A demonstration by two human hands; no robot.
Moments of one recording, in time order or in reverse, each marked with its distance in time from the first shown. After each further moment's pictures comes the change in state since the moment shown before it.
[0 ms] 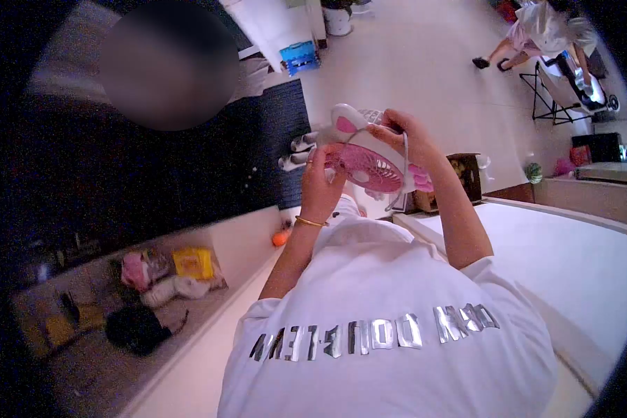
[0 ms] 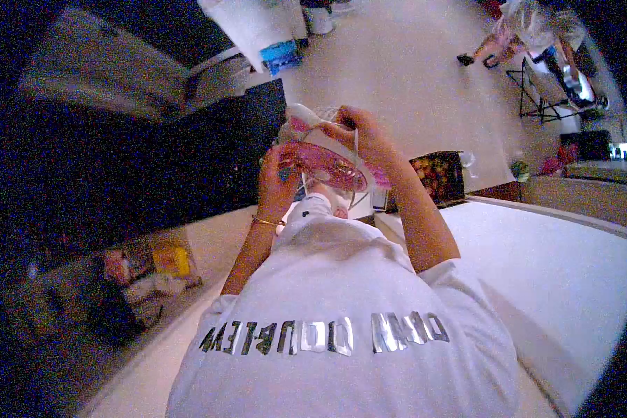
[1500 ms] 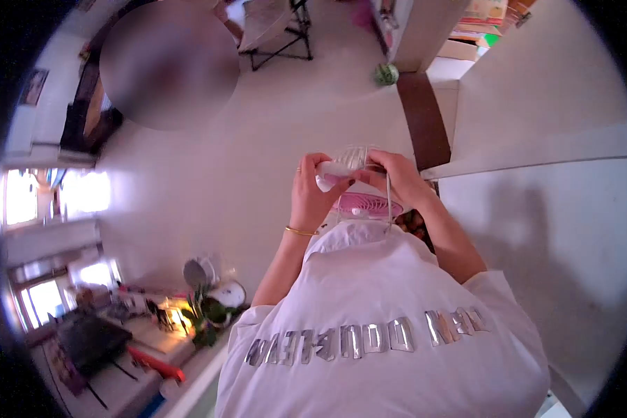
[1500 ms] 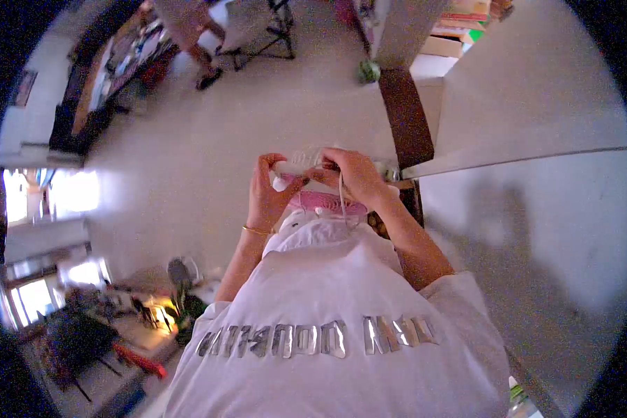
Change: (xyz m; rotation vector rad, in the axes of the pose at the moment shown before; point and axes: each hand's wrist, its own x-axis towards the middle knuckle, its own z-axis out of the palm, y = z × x) left_hand 0.485 0.308 0.734 -0.127 -1.203 0.709; right_hand -0.015 0.307 -0.611 0.067 1.241 0.520
